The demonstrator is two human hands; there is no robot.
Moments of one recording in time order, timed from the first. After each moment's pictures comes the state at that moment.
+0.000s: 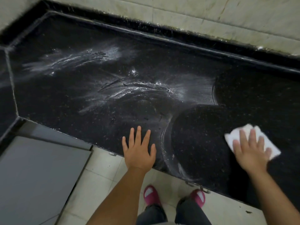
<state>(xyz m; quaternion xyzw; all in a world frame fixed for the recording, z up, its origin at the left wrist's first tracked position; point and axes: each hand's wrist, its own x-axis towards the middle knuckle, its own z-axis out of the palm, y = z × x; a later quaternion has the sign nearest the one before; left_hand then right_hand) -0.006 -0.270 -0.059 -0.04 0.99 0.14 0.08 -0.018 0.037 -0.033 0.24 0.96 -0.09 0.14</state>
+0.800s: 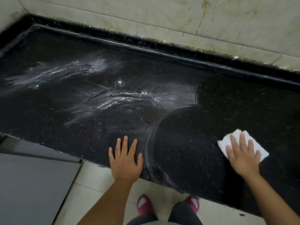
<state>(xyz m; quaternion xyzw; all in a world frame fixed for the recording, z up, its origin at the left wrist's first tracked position) -0.009 -0.267 -0.057 -0.03 0.99 0.07 0.07 -0.012 0.072 -0.034 0.24 0.96 -0.07 0.16</state>
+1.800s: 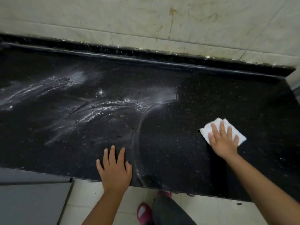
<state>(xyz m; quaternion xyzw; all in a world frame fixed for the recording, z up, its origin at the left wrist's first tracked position) -0.010 -0.266 -0.044 -0.01 0.98 0.10 0.15 -0.035 0.065 -0.026 0.26 0.95 -0.08 0.16</state>
